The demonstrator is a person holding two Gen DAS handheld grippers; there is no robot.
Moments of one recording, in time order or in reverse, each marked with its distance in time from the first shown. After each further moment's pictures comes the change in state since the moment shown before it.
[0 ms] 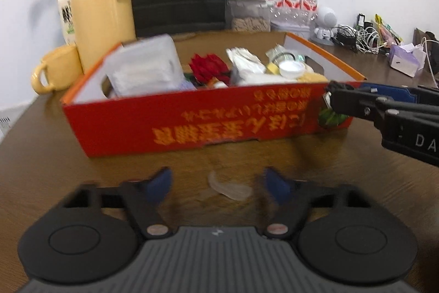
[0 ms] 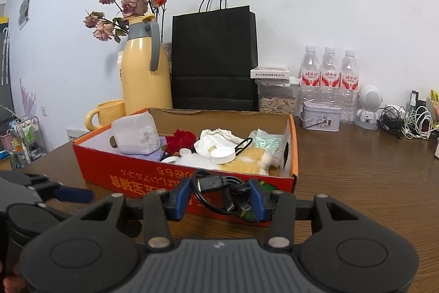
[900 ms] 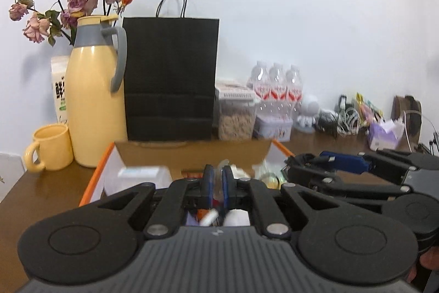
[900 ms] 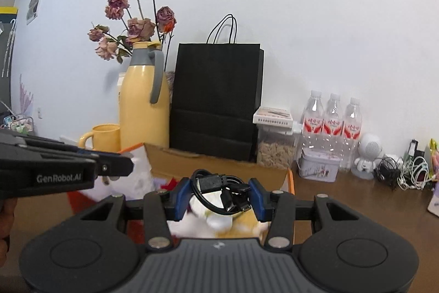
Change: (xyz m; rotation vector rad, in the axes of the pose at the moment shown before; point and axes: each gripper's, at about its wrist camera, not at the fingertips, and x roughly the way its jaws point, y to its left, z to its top) left arm -0.036 0.020 0.088 -0.035 -0.325 -0.090; right arm 0.015 0.015 0.059 -0.101 -0.095 -0.039
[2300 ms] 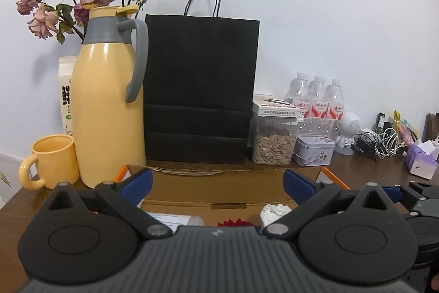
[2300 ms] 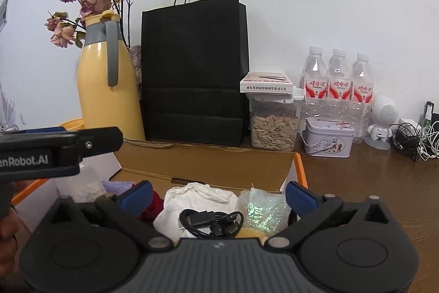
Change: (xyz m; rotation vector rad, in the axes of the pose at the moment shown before) left arm 0.074 0.033 0.011 -0.033 -0.060 0.102; right arm 0.108 -0.026 -0.003 0.120 0.120 -0.014
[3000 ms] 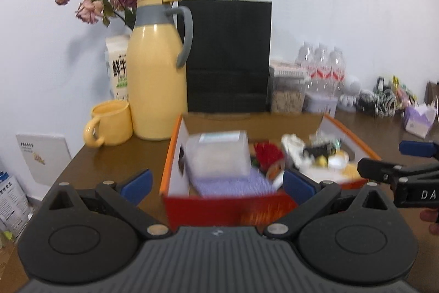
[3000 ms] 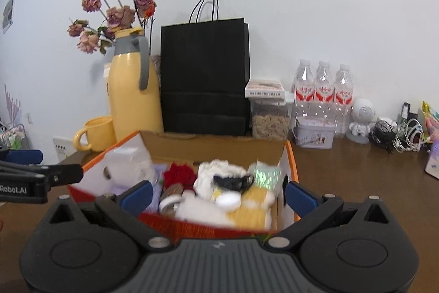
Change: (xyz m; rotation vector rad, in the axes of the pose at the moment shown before) left arm -0.120 0.036 -0.026 0.050 0.162 0.055; right arm -0.116 0.038 -0.019 0.003 0.003 -0.027
